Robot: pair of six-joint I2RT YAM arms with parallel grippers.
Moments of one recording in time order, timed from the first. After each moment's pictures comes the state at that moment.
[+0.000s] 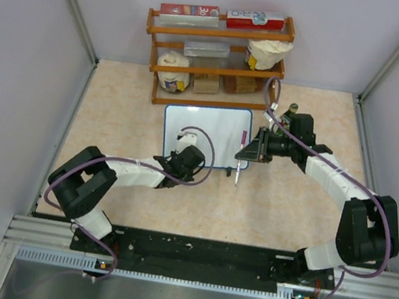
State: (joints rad) left arm -0.80 1.60 0.76 -0.08 -0.44 -0.63; right arm 0.29 1.48 0.97 -0.21 -0.93 0.45
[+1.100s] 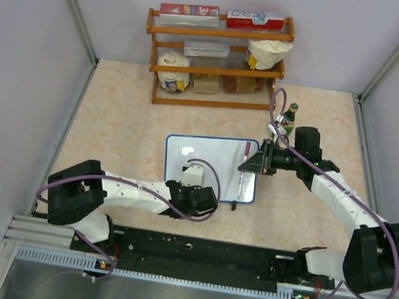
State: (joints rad) left arm -1.19 1.53 0.78 -0.49 -0.52 -1.07; right arm 0.29 1.31 0.82 -0.21 -0.91 0.45
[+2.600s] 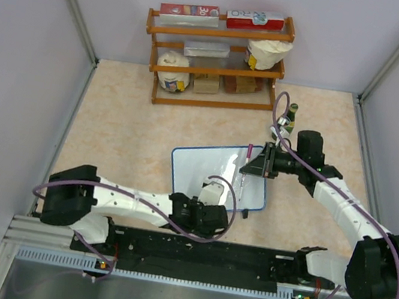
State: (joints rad) left arm -1.38 1.54 0.88 -0.51 -0.37 -1.06; right arm 0.29 1.22 0.77 -0.21 -0.88 0.46
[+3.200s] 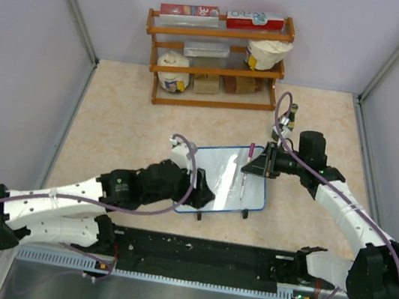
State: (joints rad) left arm -1.21 0.98 0.82 -0.43 -0.26 -0.82; right arm 0.29 1.19 0.77 -0.22 -0.85 0.45
